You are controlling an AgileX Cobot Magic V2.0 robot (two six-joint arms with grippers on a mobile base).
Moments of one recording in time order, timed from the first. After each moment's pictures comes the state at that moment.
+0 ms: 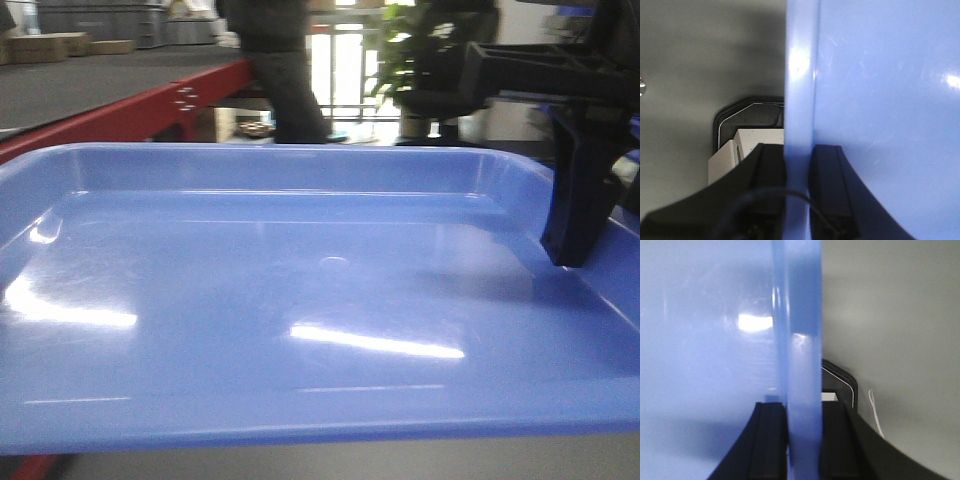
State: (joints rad) left arm -0.48 1.20 -0.93 -0.18 1.08 -0.43; right arm 0.60 1.32 -0.97 0.01 0.98 0.67
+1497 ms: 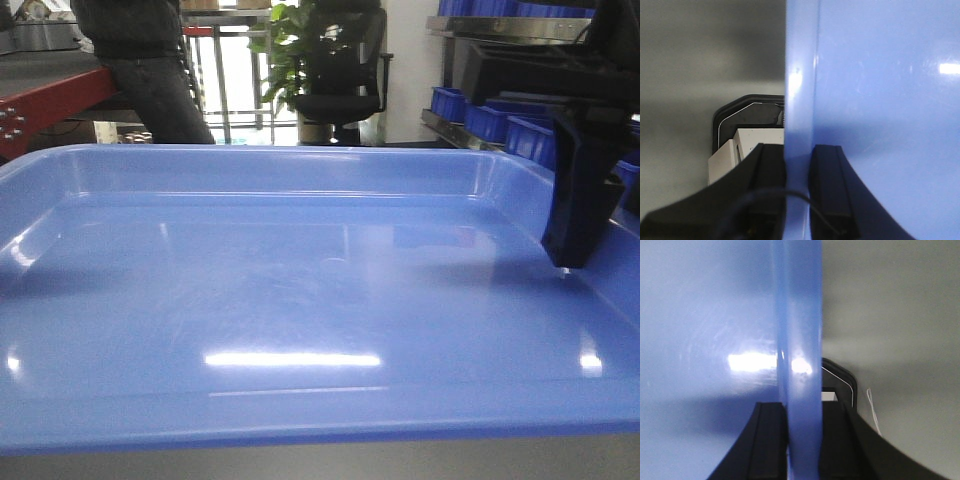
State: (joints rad) left arm -0.48 1.20 -0.93 -0.18 1.08 -0.43; right arm 0.60 1.32 -0.97 0.01 0.99 0.67
